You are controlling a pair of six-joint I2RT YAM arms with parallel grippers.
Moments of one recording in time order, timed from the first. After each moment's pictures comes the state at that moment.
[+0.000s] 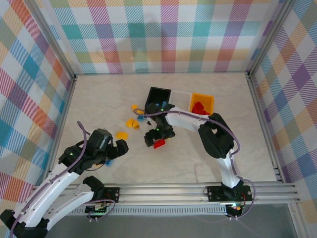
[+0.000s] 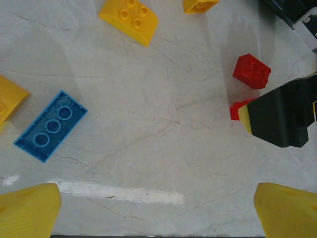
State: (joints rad) left arm -0.60 0.69 0.78 -1.10 -0.09 -0.92; right arm 0.85 2.09 1.60 -0.98 -0.20 0.30
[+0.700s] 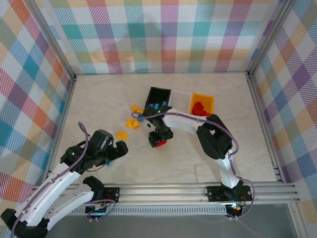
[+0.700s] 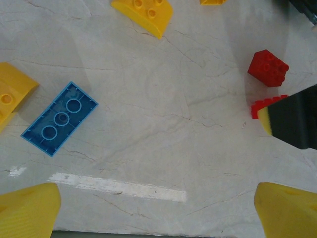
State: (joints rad) left arm -0.59 0.71 0.76 -1.10 -0.09 -0.94; right arm 0.87 2.08 1.61 -1.04 -0.08 0.30
